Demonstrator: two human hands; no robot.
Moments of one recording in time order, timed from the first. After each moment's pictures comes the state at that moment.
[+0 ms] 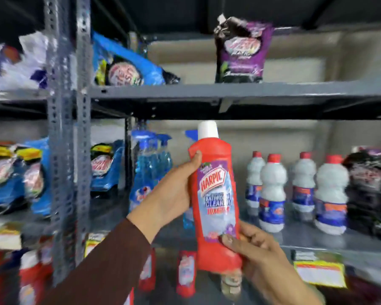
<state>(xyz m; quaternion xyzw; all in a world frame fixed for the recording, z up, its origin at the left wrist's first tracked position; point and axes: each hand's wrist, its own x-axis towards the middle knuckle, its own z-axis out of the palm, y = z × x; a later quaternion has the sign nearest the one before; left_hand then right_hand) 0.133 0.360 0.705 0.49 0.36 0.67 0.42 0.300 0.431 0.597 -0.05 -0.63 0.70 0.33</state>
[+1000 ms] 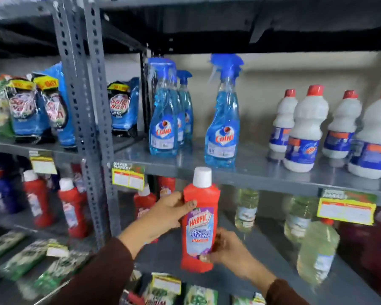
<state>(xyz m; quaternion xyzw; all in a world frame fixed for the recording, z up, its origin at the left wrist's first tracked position) 0.073 0.331 0.494 0.41 0.58 0.60 0.37 0.228 0.451 0.408 -0.16 -0.72 0.65 0.18</state>
